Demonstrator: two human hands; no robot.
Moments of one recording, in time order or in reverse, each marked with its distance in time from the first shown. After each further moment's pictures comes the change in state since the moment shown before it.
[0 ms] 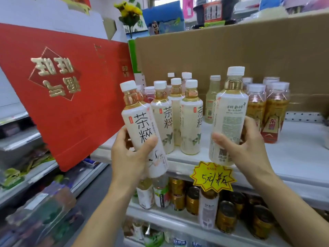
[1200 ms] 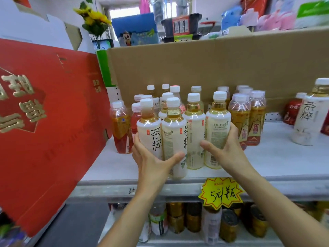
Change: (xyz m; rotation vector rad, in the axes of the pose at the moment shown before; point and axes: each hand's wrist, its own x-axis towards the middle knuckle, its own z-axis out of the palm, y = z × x) left_hand 0.069 -0.046 0.050 0.104 -0.329 -0.003; right_hand 0.032 0.011 0.046 -0.180 0.147 0.143
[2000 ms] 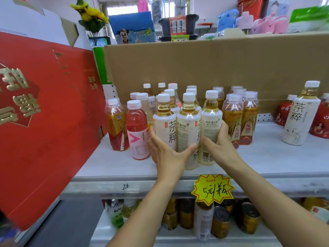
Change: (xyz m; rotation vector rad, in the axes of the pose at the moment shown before) left_hand -0.001 0.010 0.054 0.096 0.073 0.028; right_hand 0.002 -0.008 -0.001 -0.023 -0.056 0.066
